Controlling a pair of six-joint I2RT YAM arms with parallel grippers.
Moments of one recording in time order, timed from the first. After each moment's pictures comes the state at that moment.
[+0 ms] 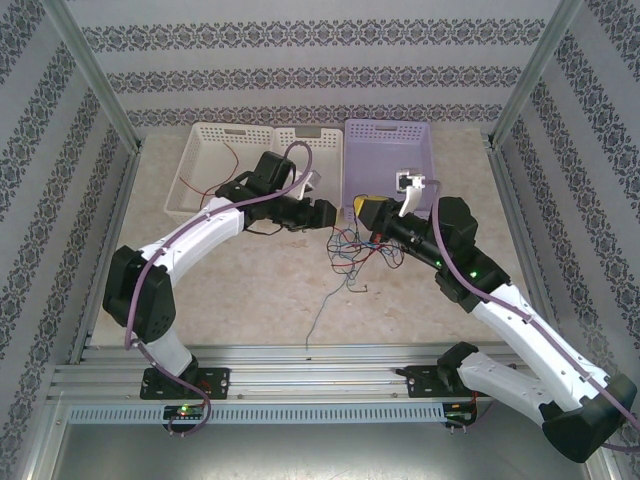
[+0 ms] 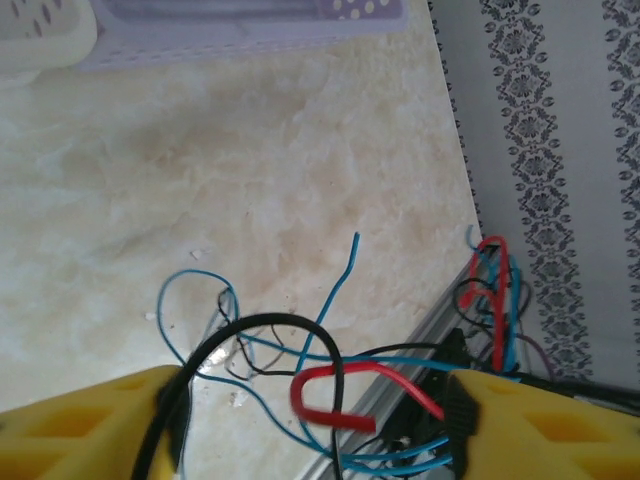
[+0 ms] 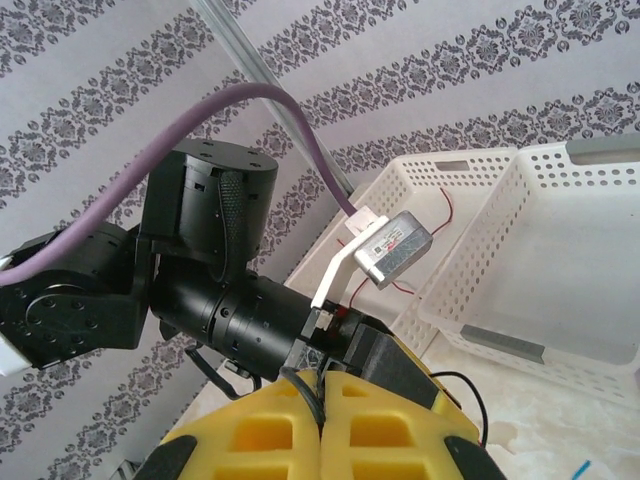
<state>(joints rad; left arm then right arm) -0.51 1.68 1.41 -0.57 0.64 -0.53 0.56 0.91 0.89 -0.09 -0.27 0.58</state>
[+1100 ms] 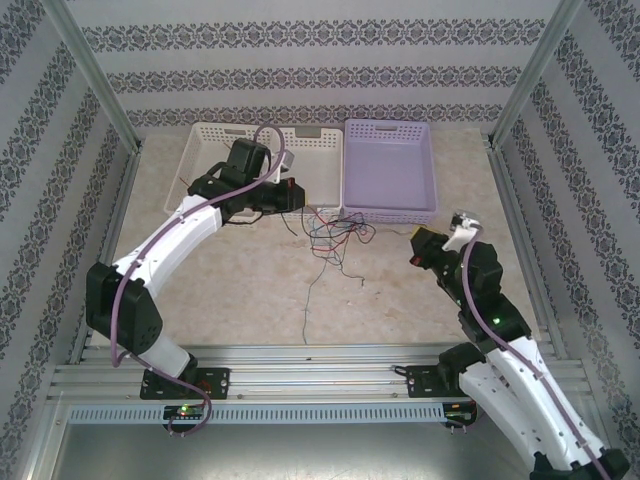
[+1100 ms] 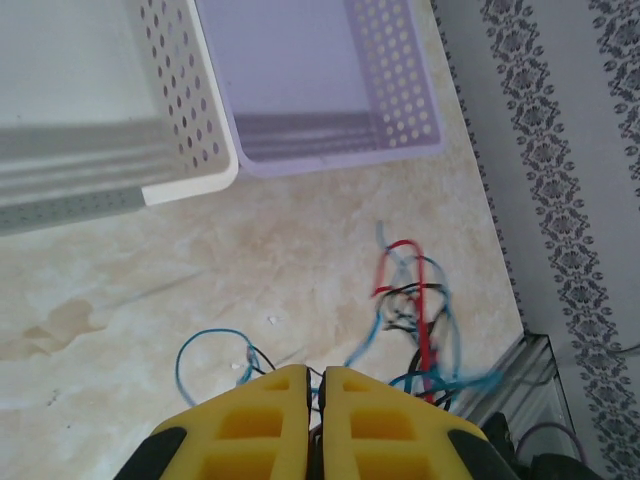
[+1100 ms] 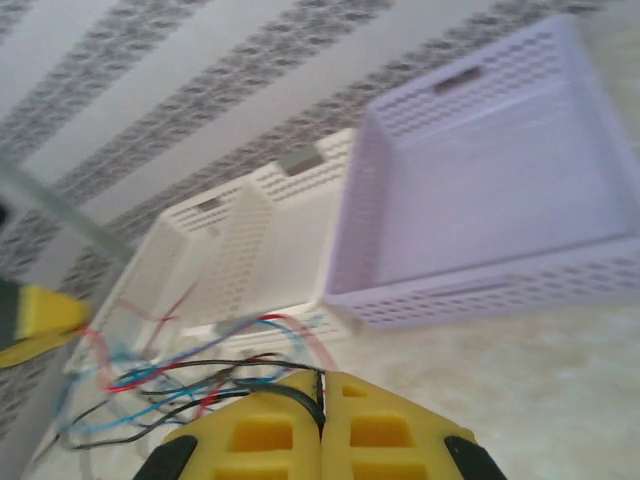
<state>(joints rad) -0.42 1.57 1.43 -0.60 0.48 -0.51 0.32 0.52 0.56 -0.31 0.02 0.63</state>
